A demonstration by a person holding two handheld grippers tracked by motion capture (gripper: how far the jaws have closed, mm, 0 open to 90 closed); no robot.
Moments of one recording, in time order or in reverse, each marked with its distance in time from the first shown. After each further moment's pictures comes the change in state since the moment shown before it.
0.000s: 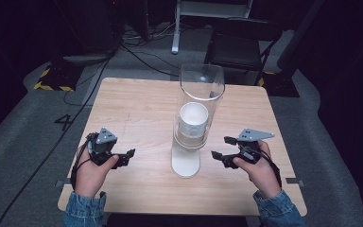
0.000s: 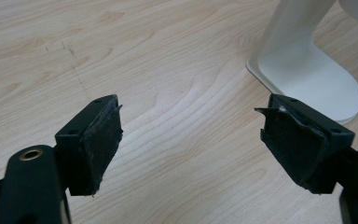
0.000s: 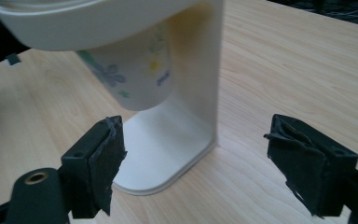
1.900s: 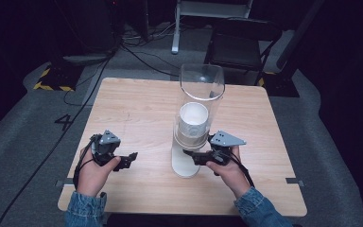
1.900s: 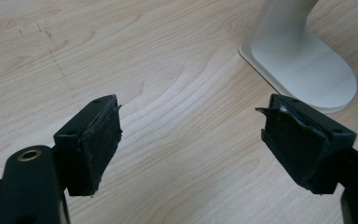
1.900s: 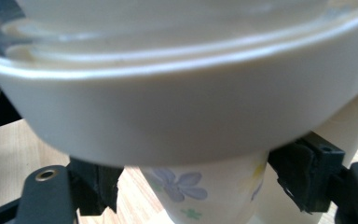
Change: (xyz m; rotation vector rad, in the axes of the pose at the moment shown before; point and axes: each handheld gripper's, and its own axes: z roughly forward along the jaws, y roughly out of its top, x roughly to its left) left arm -0.001 -0.005 0.012 0.042 -0.046 -0.001; right arm 0.035 0.000 0.076 -0.294 0.061 -0.050
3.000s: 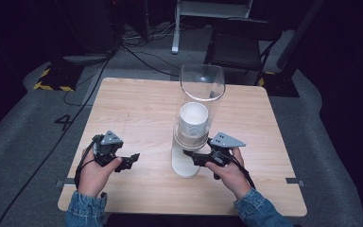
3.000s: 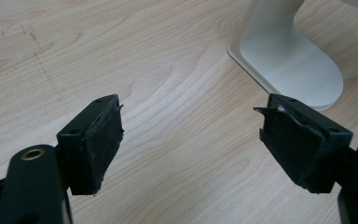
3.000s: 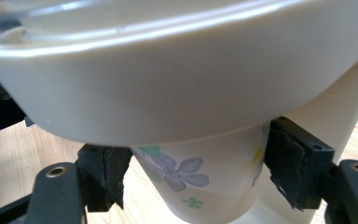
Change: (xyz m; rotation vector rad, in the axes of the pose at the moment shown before) left arm -0.004 0.000 0.003 0.002 -0.040 0.008; right arm 0.005 -0.003 -0.002 0.028 -0.034 0.066
